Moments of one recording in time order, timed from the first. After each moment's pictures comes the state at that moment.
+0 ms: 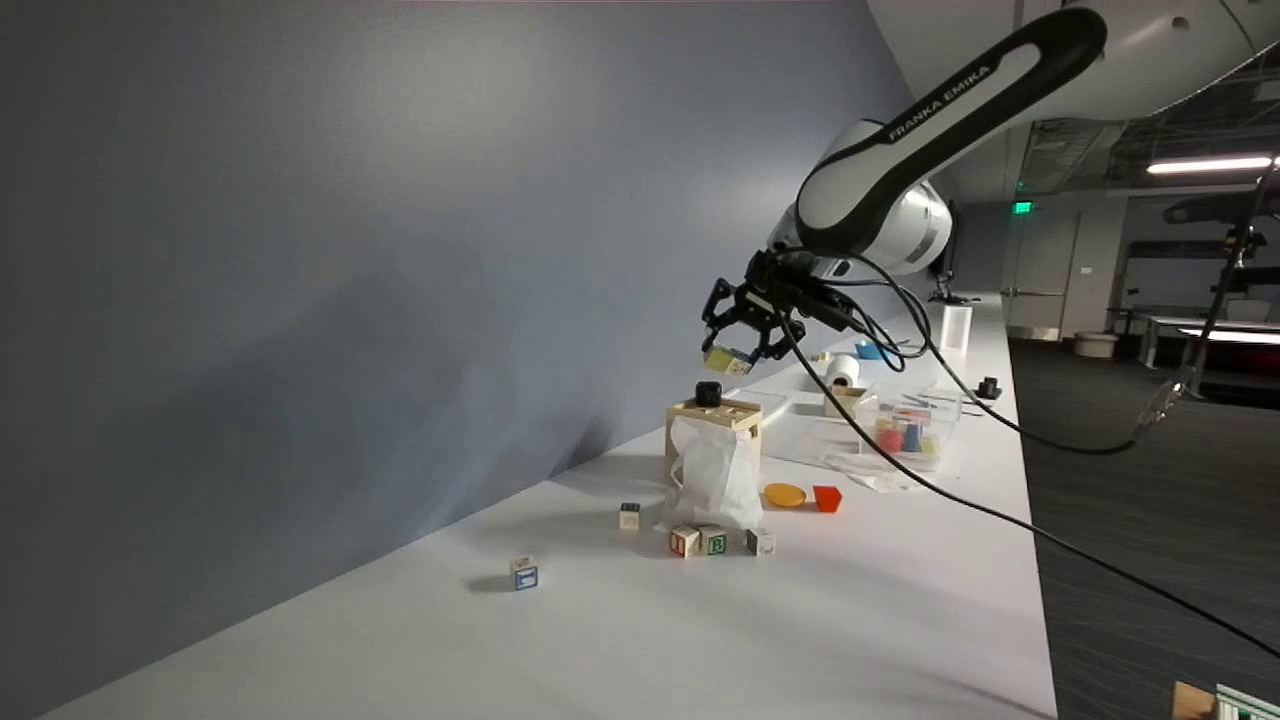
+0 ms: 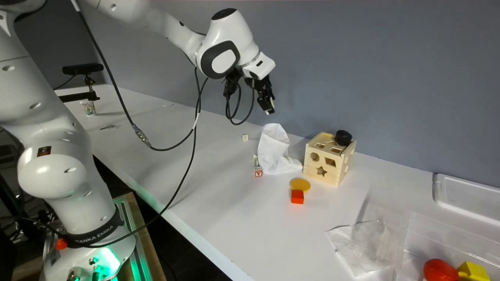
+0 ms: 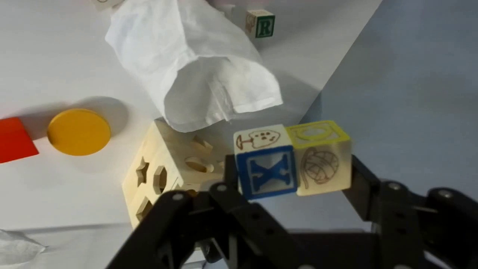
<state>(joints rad) -0.03 -0.17 -0.01 -2.34 0.19 2.79 0.66</state>
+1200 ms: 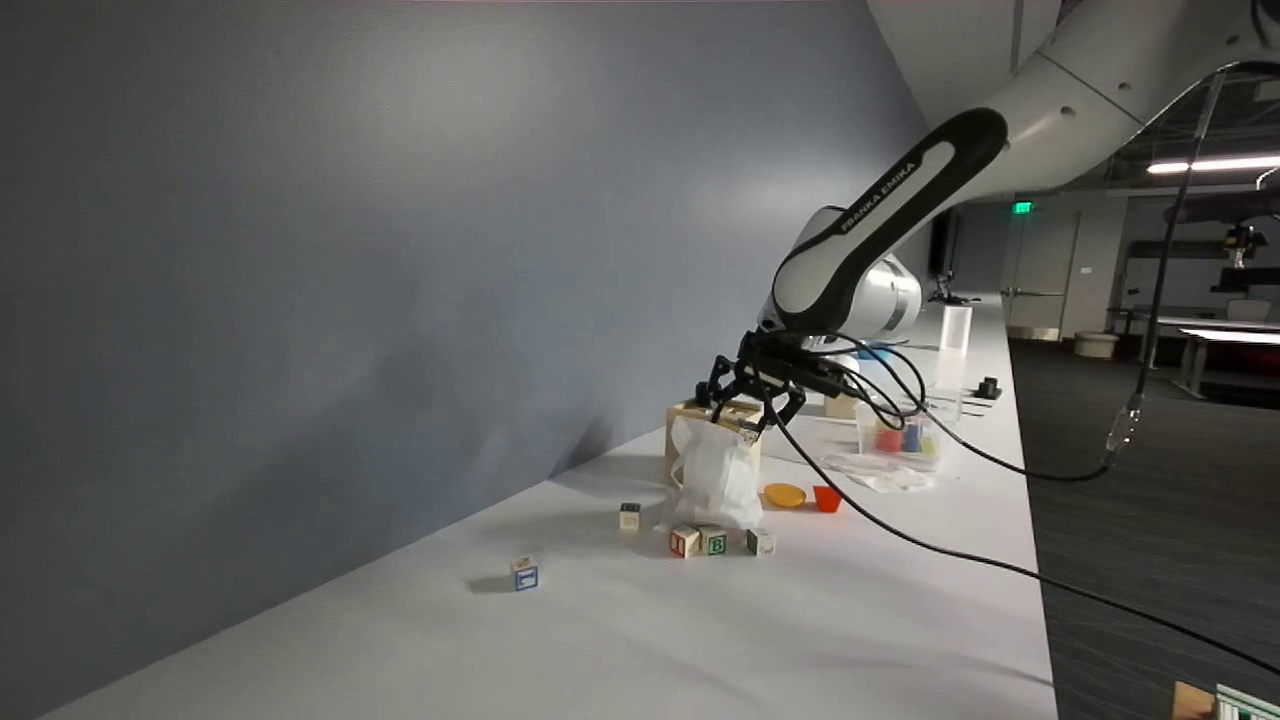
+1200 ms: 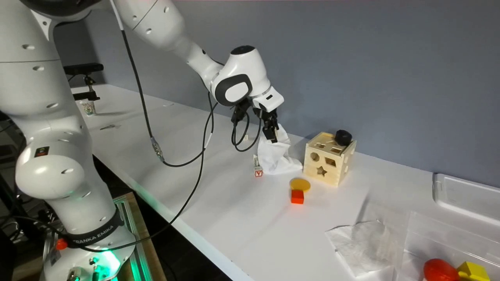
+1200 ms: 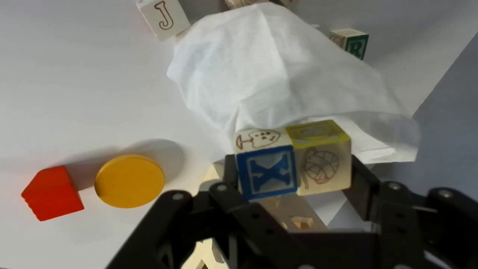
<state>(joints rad) -0.07 0.04 -0.02 -2.33 0.18 2.83 0.66</state>
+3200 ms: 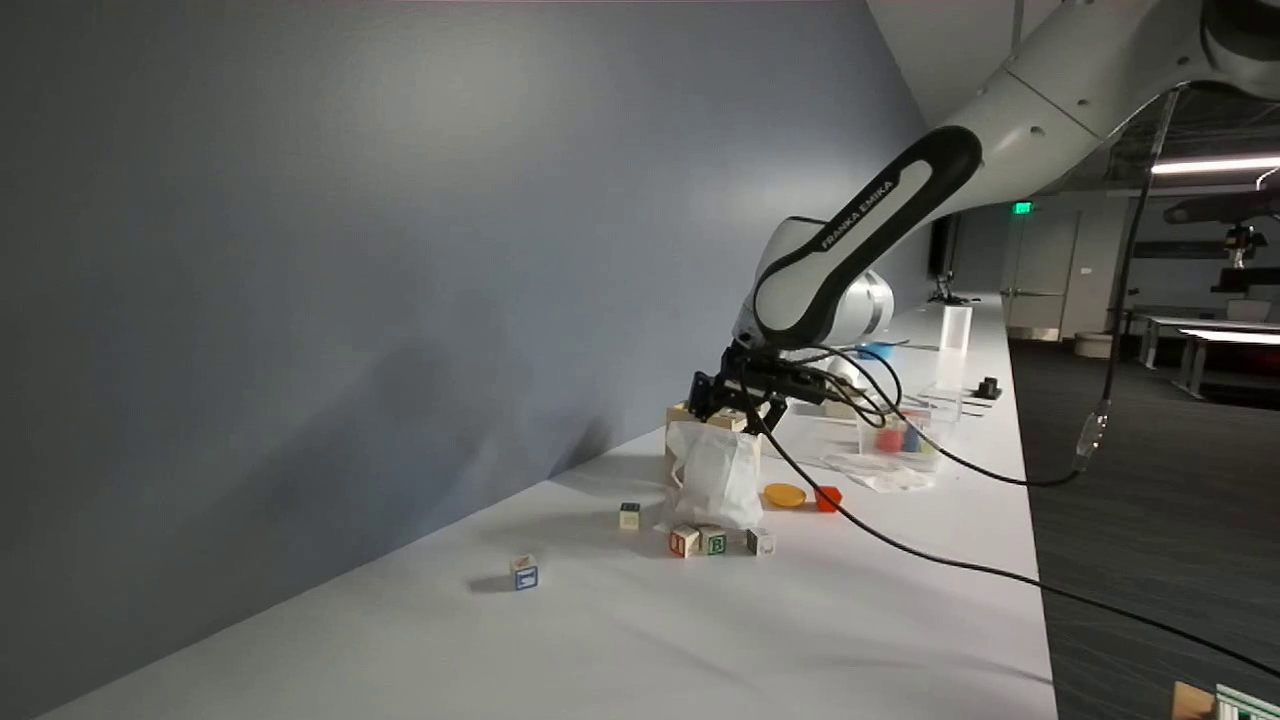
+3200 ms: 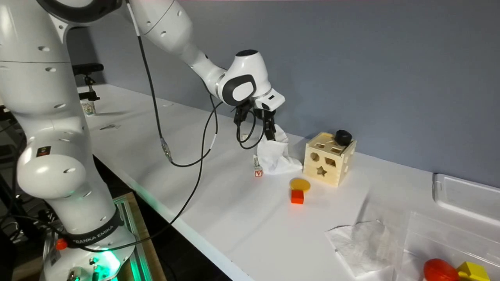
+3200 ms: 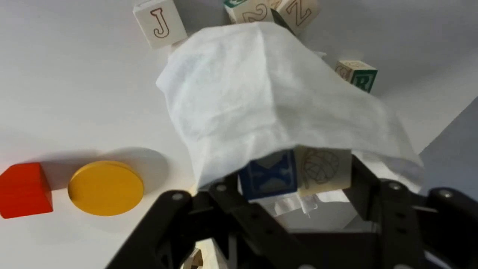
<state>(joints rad) -0.04 0.11 -0.01 -2.26 0.06 2.77 0.67</state>
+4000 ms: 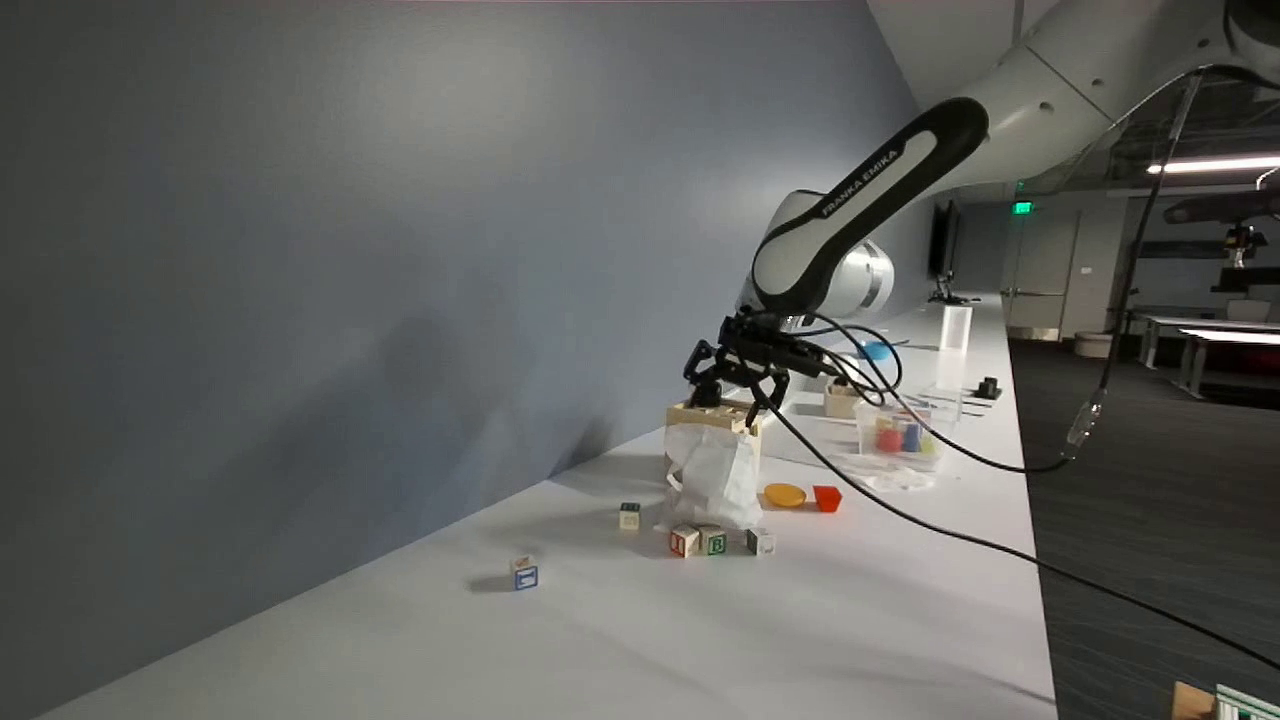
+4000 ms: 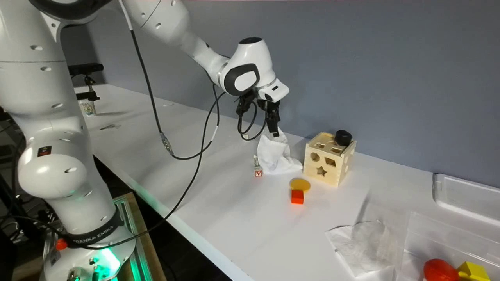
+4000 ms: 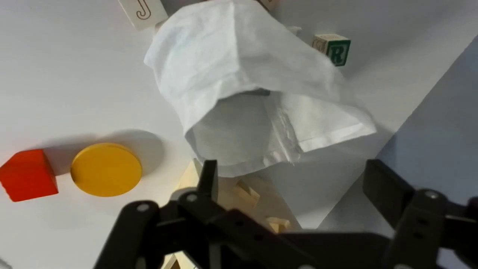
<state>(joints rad) -0.03 0.08 -0.04 -2.21 0.11 2.70 0.69</state>
